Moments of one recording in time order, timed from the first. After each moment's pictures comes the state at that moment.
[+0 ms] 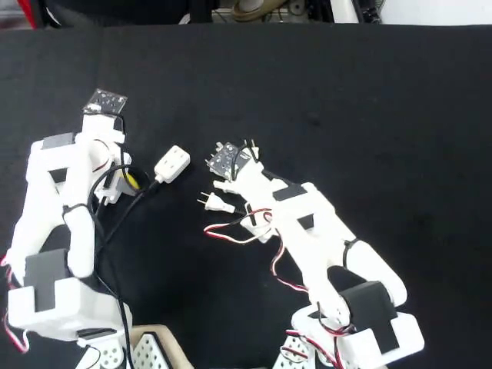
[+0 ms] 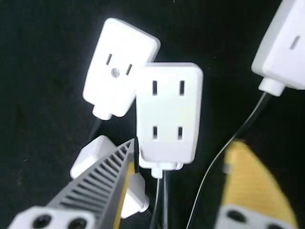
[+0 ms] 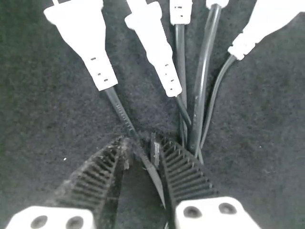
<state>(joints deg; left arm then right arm) -17.9 0.5 24.1 57.5 -29.2 -19.8 -10.1 54.0 40.0 29.6</state>
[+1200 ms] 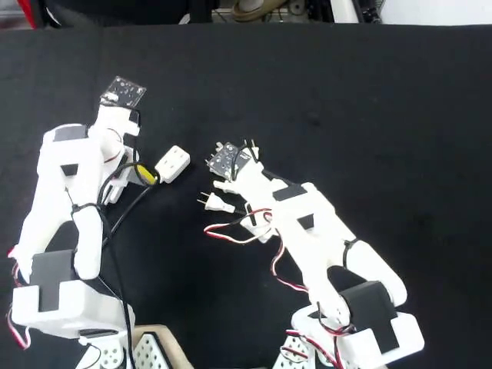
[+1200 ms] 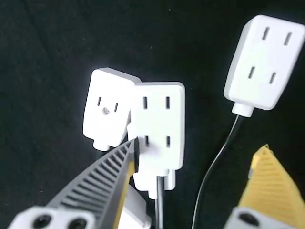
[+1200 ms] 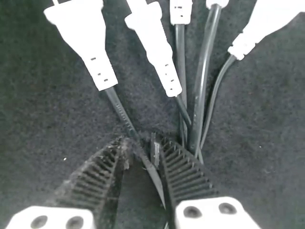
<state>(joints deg) -13.4 -0.1 20.6 56.8 -32.0 -19.8 -10.1 54.0 40.0 29.6</state>
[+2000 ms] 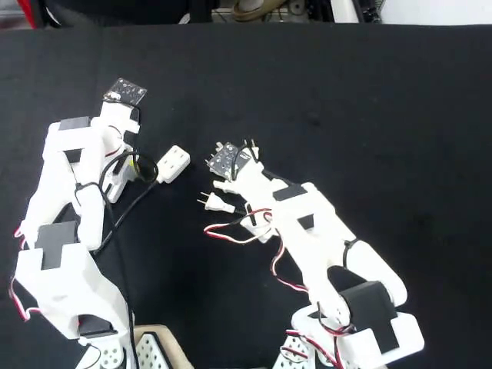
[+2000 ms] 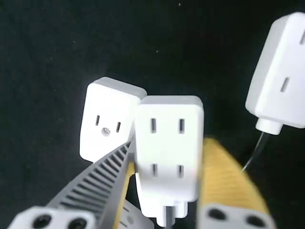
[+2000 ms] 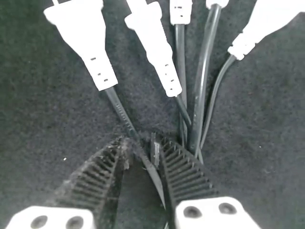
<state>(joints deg) -14.1 13.7 11.6 57.2 -33.9 -19.8 -10.1 54.0 40.0 29.6</state>
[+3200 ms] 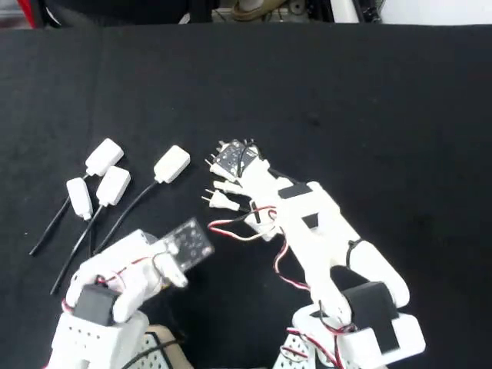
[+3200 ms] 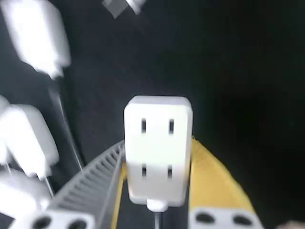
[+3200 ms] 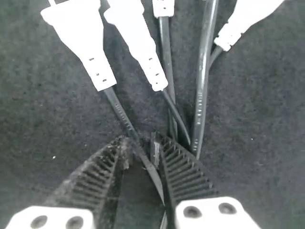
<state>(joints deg) 10.6 -90.9 85.4 75.1 -45.3 -17.7 -10.1 54.0 40.0 29.6</state>
